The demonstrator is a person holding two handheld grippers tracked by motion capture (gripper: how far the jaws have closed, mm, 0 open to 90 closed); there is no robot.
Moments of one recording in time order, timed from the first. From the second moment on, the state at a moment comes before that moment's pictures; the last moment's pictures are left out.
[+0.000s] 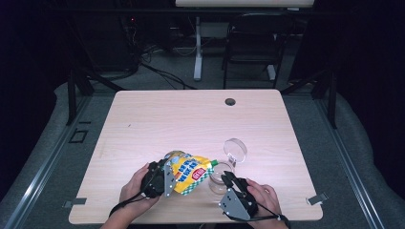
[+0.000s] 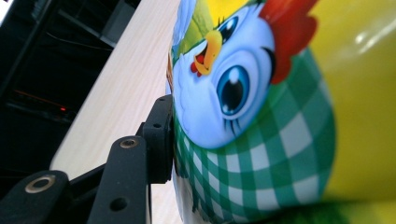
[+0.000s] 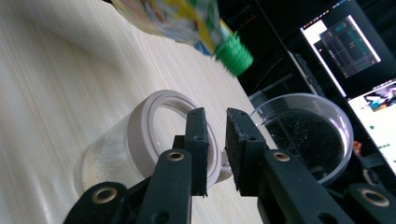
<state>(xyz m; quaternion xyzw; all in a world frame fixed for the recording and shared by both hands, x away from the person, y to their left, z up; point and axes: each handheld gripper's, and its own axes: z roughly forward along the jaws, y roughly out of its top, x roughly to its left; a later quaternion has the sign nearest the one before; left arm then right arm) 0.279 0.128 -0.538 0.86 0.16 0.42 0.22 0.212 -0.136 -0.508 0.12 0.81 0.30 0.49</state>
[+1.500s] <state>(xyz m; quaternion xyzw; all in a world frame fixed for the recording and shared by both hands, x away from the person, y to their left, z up) 0.289 0.109 -0.526 0.87 0.07 0.48 0.11 0.210 -0.111 -0.525 0.03 0.80 0.23 0.56</state>
